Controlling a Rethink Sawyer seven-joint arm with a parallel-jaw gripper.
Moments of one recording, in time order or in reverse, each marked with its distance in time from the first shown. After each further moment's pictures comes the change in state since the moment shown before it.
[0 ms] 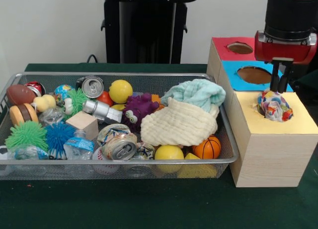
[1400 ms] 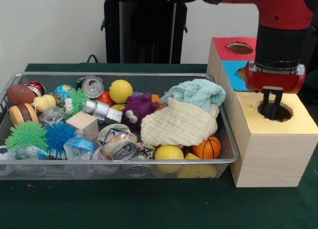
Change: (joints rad) arm 0.013 0.112 -0.022 -0.017 -0.016 -0.221 0.000
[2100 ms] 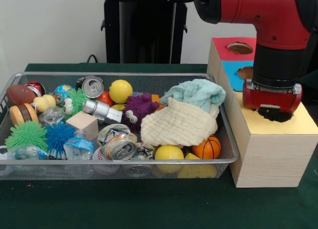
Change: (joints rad) arm 0.015 0.073 -0.027 -0.075 0.000 -0.043 0.000
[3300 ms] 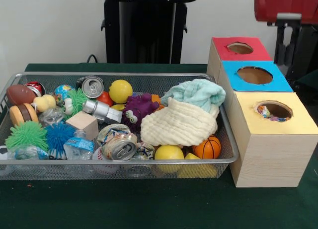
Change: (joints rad) arm -0.004 -0.362 -0.030 0.138 -0.037 0.087 0.000
